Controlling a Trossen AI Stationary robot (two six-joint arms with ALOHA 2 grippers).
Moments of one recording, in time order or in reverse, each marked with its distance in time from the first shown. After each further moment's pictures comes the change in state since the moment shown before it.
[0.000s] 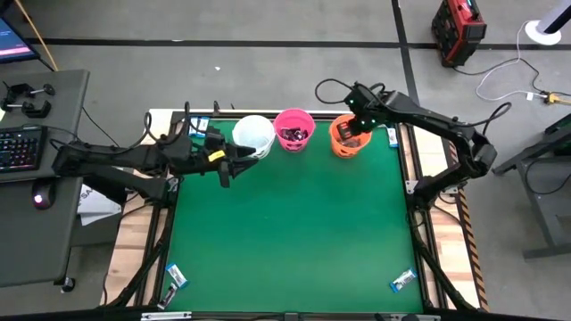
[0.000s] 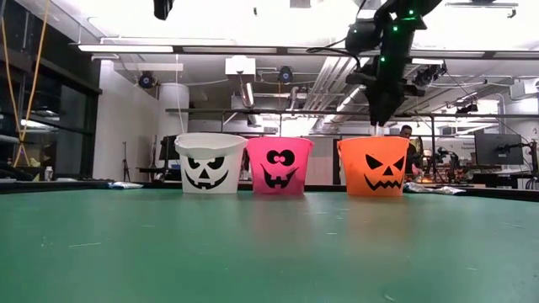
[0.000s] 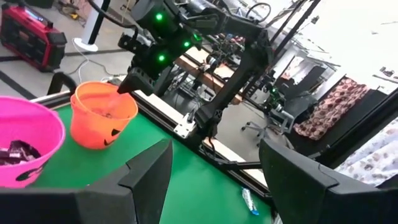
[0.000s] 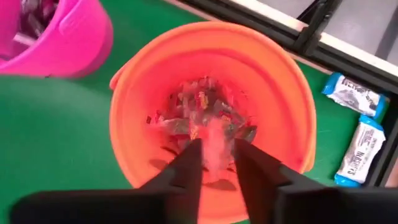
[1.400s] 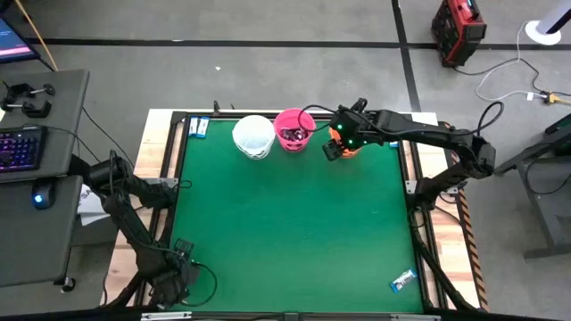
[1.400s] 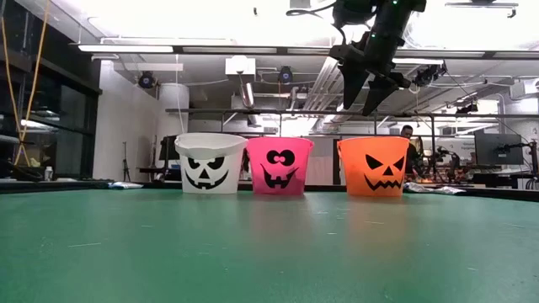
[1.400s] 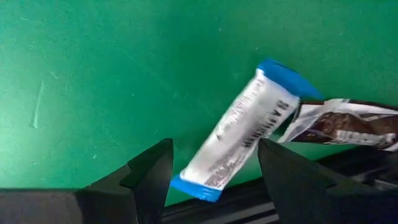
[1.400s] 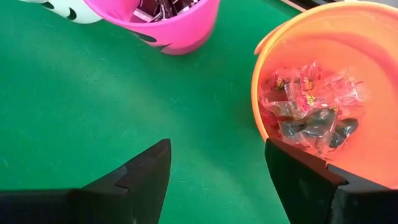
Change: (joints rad) left arm -1.045 0.681 -0.001 -0.800 0.446 -0.179; right arm 0.294 -0.015 0.000 0.068 -0.003 0.151
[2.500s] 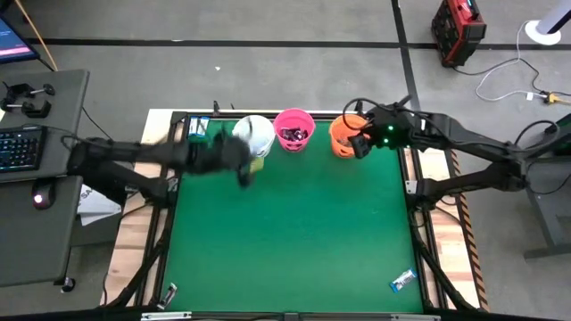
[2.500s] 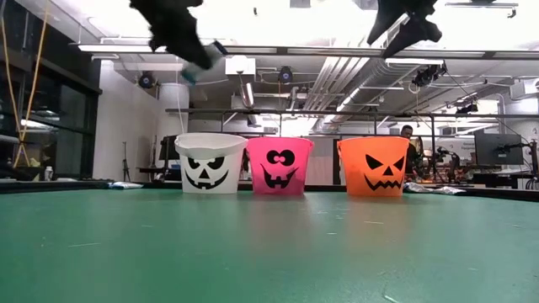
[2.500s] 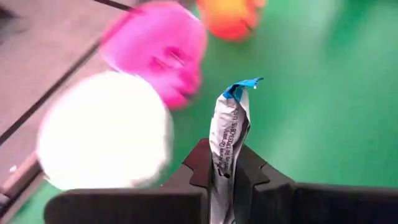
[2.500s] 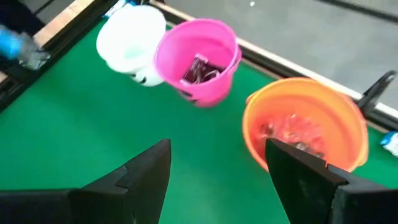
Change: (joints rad) left arm 1.072 -0.423 0.155 0.176 -0.695 0.459; right arm 0.096 -0.360 0.000 -0.023 0.110 -0.022
